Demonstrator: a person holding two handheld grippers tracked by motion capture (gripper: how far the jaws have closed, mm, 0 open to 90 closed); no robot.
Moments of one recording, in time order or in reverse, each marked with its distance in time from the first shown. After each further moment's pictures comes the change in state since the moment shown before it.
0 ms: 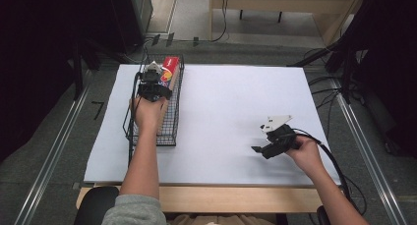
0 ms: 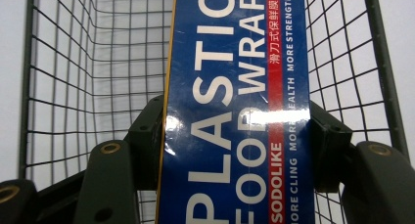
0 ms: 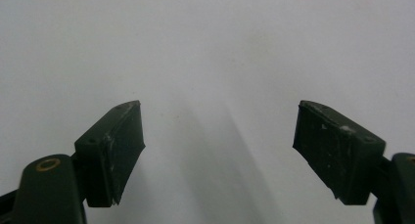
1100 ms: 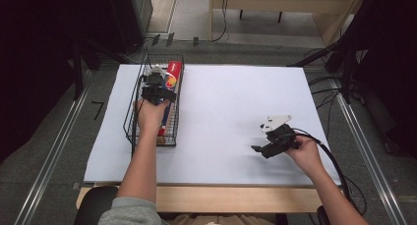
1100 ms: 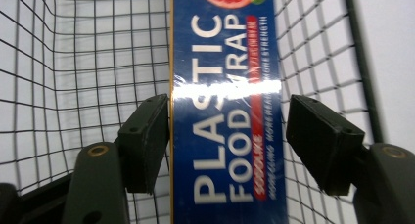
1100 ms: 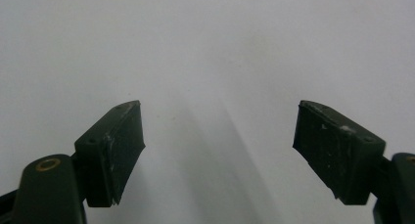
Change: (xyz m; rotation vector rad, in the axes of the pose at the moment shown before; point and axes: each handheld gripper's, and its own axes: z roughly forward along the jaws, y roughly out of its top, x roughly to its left) left arm -0.009 -0.007 -0.001 0.025 -0.050 0.057; right arm -0.001 0.001 0.001 -0.007 -0.011 -0.017
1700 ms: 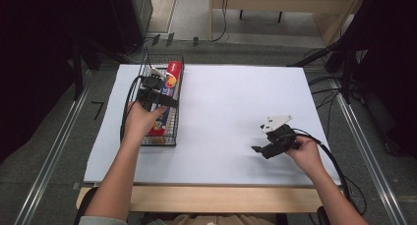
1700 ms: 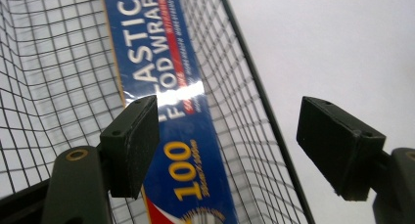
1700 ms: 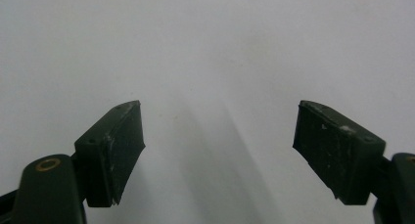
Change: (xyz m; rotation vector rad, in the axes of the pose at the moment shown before) left arm -0.010 -0.029 -0.052 -0.028 -0.170 0.187; right arm 0.000 -0.001 -0.001 -0.001 0.006 0.010
